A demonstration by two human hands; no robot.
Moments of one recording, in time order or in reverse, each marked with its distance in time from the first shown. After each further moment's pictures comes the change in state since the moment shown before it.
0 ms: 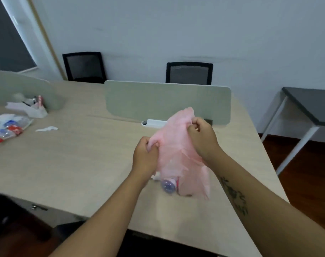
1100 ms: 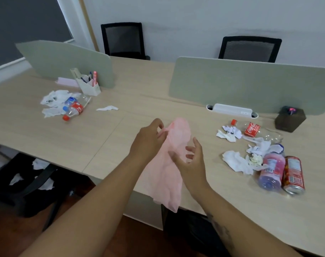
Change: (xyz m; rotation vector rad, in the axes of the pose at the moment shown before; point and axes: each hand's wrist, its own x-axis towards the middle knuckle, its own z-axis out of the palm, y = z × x) left_hand 0.155 -0.096 -0.335 0.590 -0.183 0.199; right_hand -0.112 -0.022 0.390 0.179 -0.099 0.265
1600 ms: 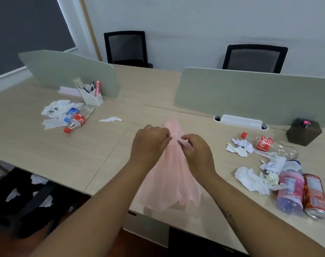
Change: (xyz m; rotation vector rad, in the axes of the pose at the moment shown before) left_hand 0.049 -0.019 -0.023 0.388 0.167 0.370; right_hand 0.090 -0.034 0.026 -0.469 0.007 -0.436
